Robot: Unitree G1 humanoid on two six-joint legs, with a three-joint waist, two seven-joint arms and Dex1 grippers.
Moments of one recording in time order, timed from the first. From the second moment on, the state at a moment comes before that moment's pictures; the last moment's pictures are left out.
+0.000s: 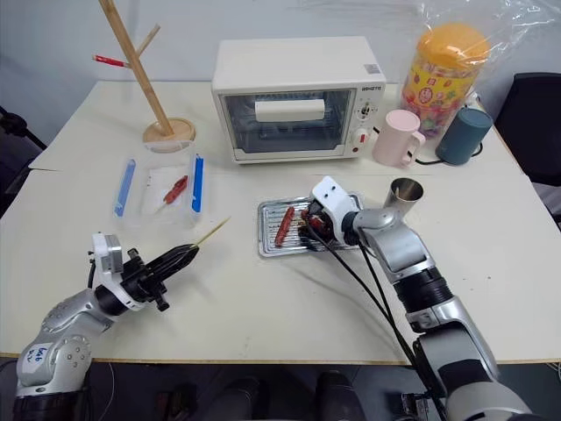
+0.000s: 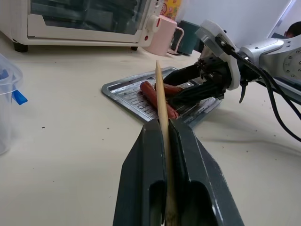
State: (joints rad) left arm 0.00 0.49 0.30 -0.19 -0.68 0.34 -0.85; right arm -0.77 -0.43 0.29 0.21 0.15 0.67 0.67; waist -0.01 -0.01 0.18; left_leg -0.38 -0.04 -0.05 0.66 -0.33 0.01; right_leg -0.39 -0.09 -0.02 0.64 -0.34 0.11
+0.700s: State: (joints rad) left arm -0.01 0.49 0.29 -0.19 -0.68 0.34 -0.85; right arm -0.78 -0.42 0.28 0.24 0.13 0.66 0.69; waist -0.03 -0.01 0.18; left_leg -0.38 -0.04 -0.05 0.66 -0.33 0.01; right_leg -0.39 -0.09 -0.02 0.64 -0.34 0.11
